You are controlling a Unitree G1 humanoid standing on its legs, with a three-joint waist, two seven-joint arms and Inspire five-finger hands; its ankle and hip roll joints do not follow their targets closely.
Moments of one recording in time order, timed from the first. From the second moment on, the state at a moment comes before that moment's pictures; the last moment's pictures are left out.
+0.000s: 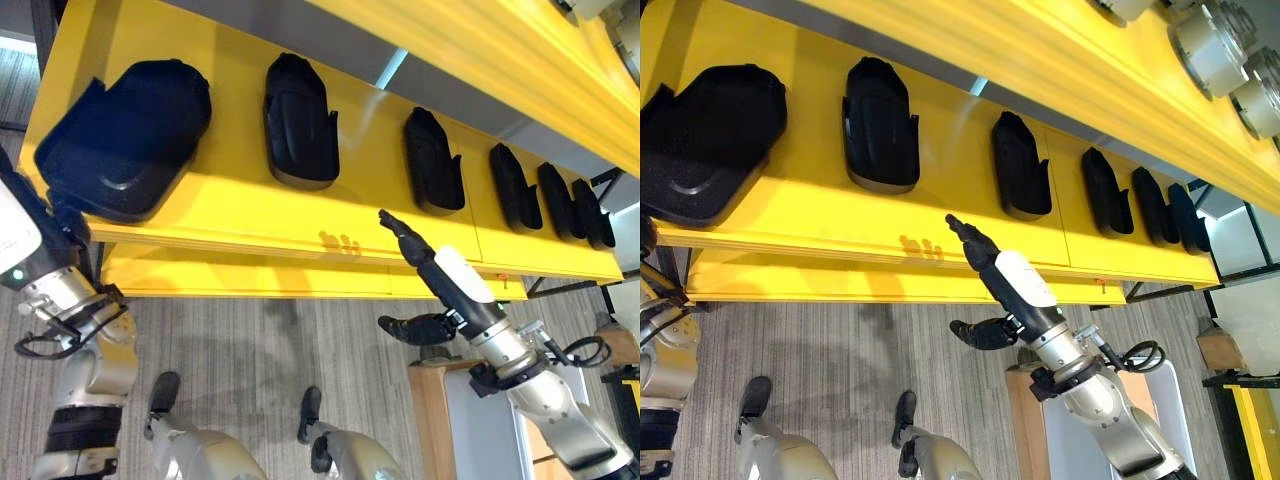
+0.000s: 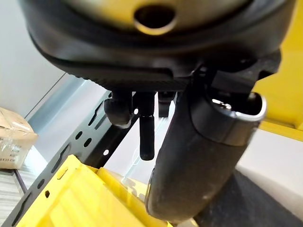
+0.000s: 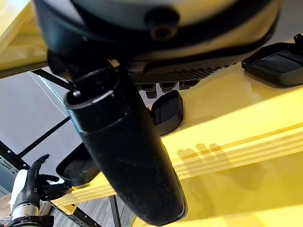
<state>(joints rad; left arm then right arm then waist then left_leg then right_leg) -0.22 0.69 0.19 0.12 0.63 0.27 0.84 0.04 -0.69 0.24 -0.35 -0.19 -0.26 -0.05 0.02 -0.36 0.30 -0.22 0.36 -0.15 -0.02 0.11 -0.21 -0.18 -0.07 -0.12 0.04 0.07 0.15</state>
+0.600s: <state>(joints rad) -0.11 0.67 0.14 0.11 0.67 0.19 0.71 0.03 -0.69 0.25 -0.35 -0.19 -0.25 -0.05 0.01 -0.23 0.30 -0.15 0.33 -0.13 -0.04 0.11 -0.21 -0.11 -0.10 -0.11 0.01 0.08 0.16</state>
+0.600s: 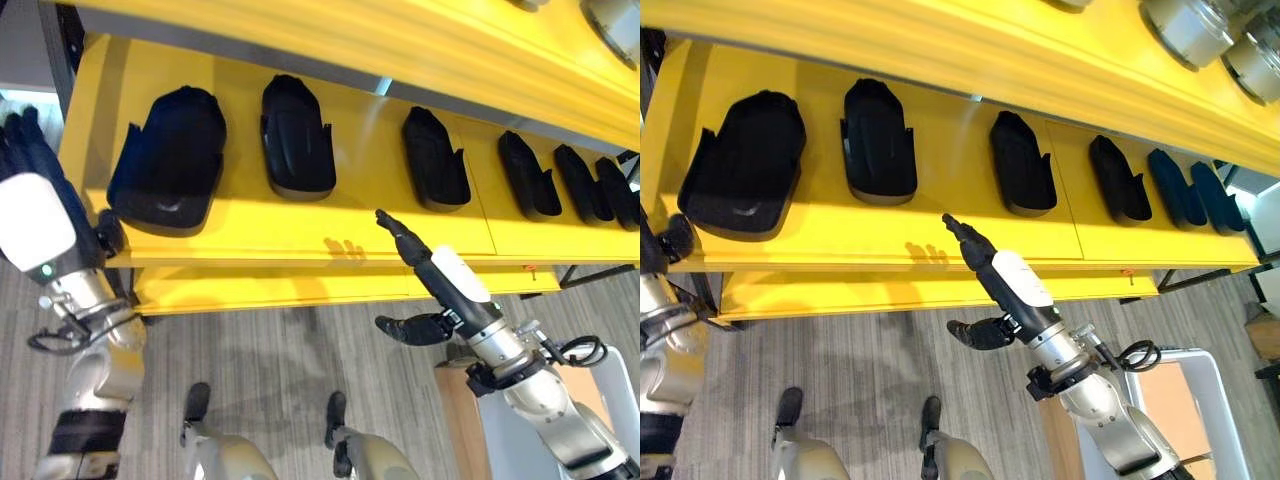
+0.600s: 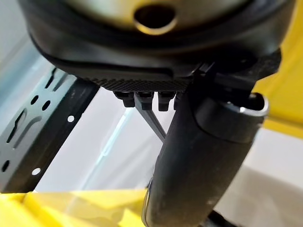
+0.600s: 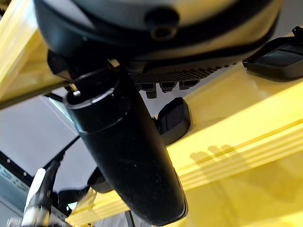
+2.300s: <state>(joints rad) 0.06 0.79 0.01 -0.04 0.31 -0.22 0.31 0.11 -0.67 0.20 -0.34 -0.15 -0.22 -0.03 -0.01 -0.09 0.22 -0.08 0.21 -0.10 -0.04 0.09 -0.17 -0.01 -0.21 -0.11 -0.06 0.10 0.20</state>
